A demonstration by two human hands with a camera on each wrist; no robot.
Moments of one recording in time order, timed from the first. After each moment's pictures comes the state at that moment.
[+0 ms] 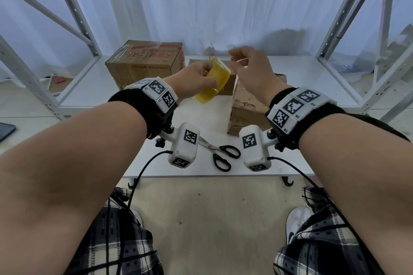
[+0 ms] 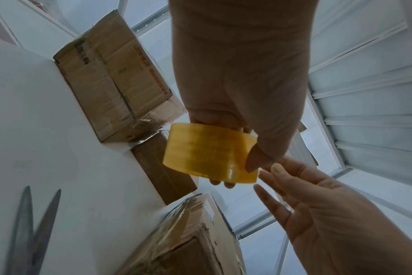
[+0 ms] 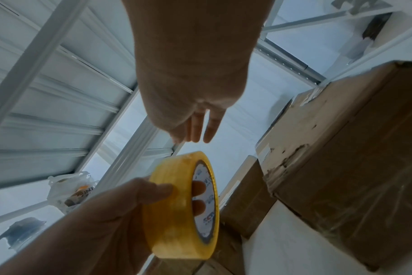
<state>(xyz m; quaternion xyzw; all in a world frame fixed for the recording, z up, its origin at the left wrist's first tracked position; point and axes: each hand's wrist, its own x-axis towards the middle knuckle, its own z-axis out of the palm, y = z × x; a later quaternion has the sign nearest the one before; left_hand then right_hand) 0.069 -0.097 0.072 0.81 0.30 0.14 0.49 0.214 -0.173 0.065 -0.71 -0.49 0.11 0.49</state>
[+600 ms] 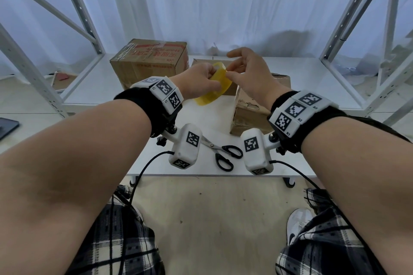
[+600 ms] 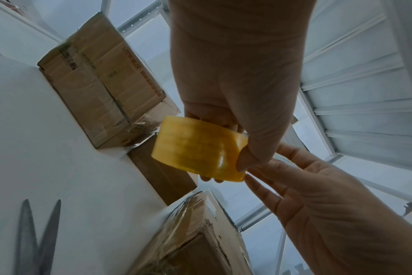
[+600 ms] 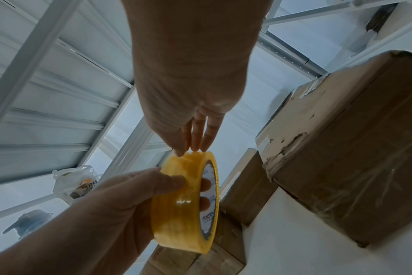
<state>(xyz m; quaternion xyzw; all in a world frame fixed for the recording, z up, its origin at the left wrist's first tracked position) 0.070 -0.097 0.071 0.85 0.32 0.13 0.41 0.208 -0.172 0.057 -0.67 -0.52 0.16 0.50</state>
